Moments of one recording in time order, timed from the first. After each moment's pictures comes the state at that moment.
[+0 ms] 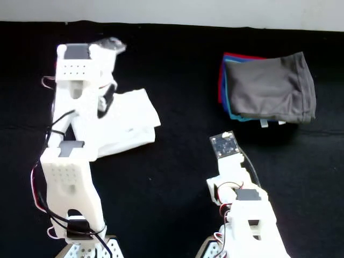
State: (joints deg) left arm -7.3 34.2 -37.1 98.5 -20.7; right arm -7.6 -49.1 88.5 34.2 16.6
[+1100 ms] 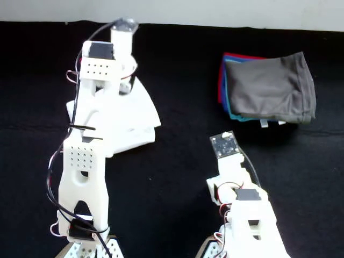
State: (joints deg) left arm -0.5 49.5 -64.5 99.0 -7.5; right arm -7.6 -49.1 88.5 34.2 16.6
